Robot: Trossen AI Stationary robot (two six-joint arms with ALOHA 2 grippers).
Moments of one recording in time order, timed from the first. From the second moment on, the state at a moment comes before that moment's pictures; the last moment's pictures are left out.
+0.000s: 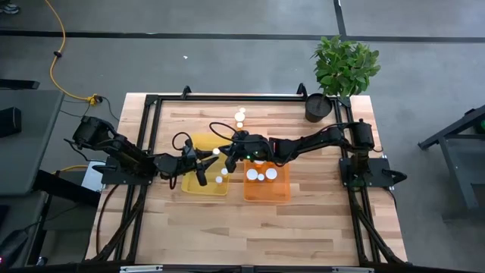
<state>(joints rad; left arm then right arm) -0.11 1.45 0.14 1.21 -0.65 -0.22 0.00 1.94 1.20 0.44 0.18 0.47</state>
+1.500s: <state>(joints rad) -0.11 1.45 0.19 1.11 -0.76 -0.24 0.02 1.94 1.20 0.44 0.15 0.50</state>
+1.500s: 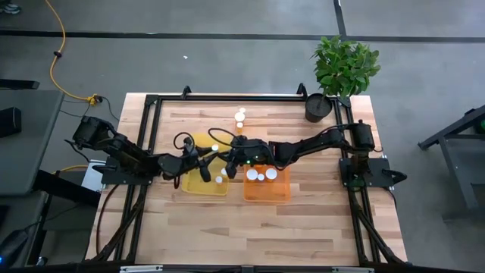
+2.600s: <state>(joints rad) -0.08 1.42 0.24 1.00 -0.60 -0.20 0.01 1.93 1.34 0.08 0.35 0.34</state>
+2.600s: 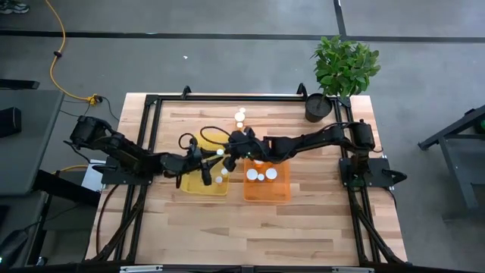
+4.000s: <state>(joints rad) 0.04 1.53 0.24 0.79 -0.63 -0.36 0.04 1.89 1.39 -0.06 0.31 0.28</state>
